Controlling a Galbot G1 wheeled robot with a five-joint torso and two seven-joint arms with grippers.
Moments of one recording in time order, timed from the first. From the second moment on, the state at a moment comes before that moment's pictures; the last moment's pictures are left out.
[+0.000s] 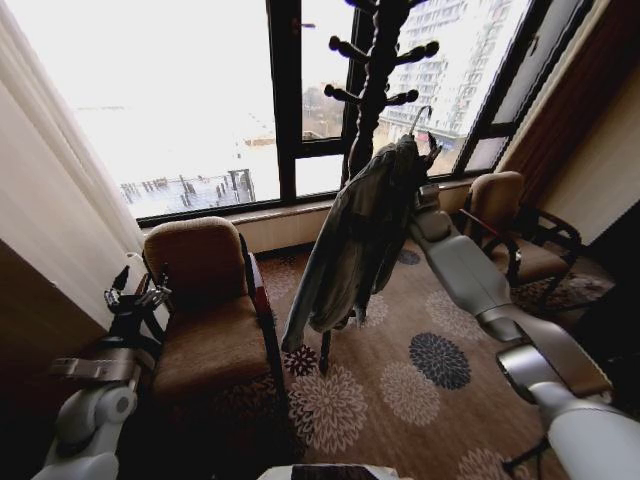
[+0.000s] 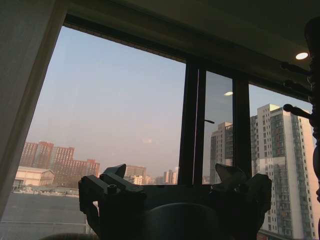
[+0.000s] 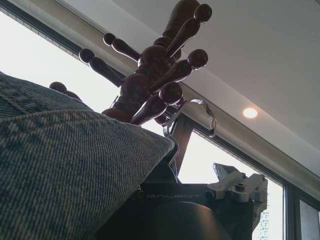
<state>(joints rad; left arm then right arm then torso) 1.50 -1.21 -0.95 -2.07 -0.69 -0.21 0.21 -0.09 1.00 -0.08 1.10 0.29 0.37 0.27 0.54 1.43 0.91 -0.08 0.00</state>
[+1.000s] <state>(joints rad) 1.51 -1.21 -0.96 -2.08 -0.68 -0.20 0.21 -0.05 0.97 -0.12 1.15 0.35 0.37 0.25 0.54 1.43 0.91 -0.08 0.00</state>
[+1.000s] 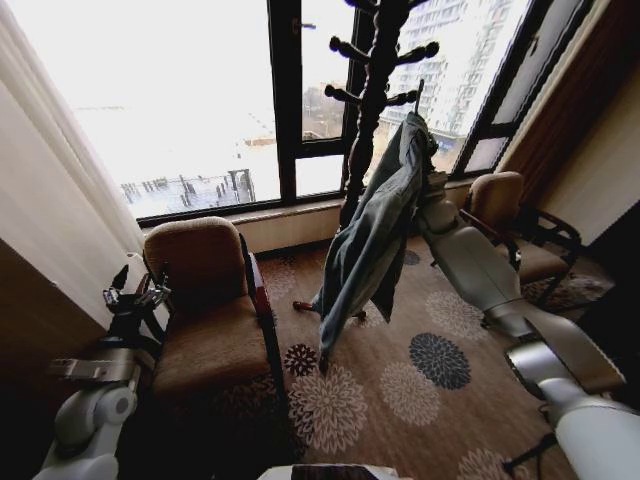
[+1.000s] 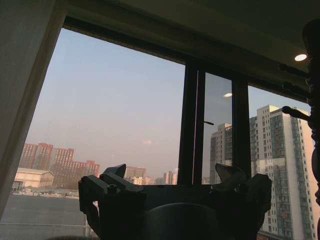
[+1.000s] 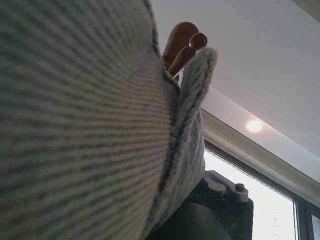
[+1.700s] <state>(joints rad) 1.50 -1.22 -0.95 -2.07 -0.68 -0.20 0.22 -0.05 0.94 -0.09 1.13 0.34 0.36 0.26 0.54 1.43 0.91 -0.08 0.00</state>
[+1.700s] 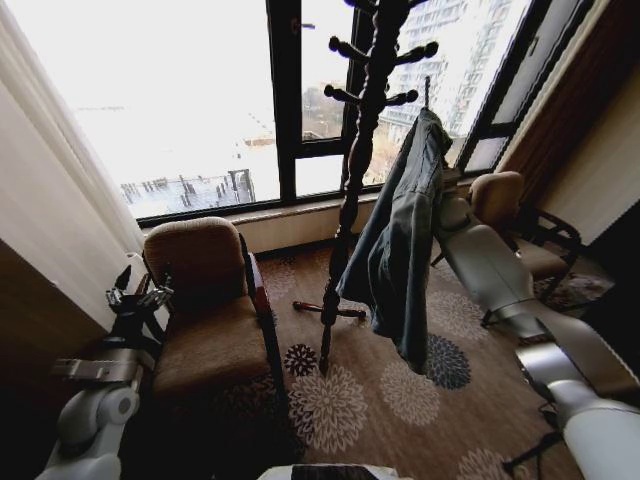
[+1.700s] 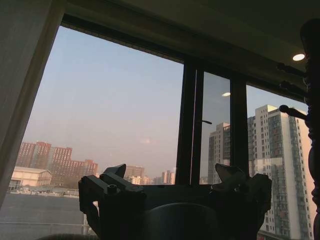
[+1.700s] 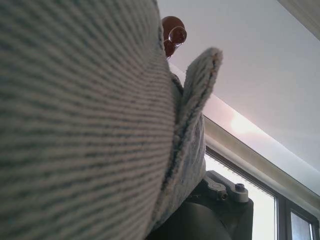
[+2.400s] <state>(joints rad) 1.50 -1.22 -0.95 -2.05 -0.68 -0.21 0.23 -0.04 0.99 -0.10 1.07 0.31 0.37 0.25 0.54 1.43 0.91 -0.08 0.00</state>
